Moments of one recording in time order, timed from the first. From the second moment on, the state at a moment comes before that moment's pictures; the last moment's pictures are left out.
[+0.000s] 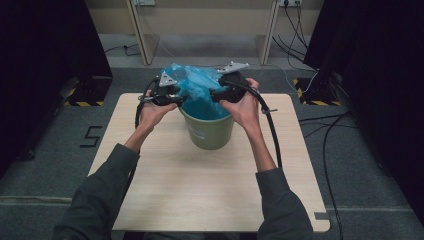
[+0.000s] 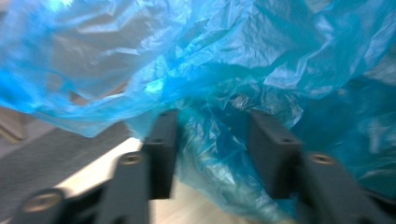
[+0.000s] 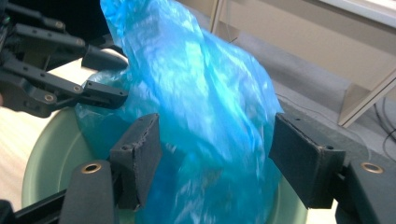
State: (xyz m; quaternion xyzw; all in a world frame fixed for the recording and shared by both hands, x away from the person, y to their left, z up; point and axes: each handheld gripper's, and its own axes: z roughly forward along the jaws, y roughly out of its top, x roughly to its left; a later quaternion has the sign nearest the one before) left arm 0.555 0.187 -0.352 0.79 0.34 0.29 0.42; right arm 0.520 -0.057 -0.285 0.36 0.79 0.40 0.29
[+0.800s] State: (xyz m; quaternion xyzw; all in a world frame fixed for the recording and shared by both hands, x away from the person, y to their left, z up) left arm 0.474 0.180 -0.346 0.82 0.18 0.31 0.44; right arm 0.545 -0.103 -0.296 0.46 0.74 0.40 0.28
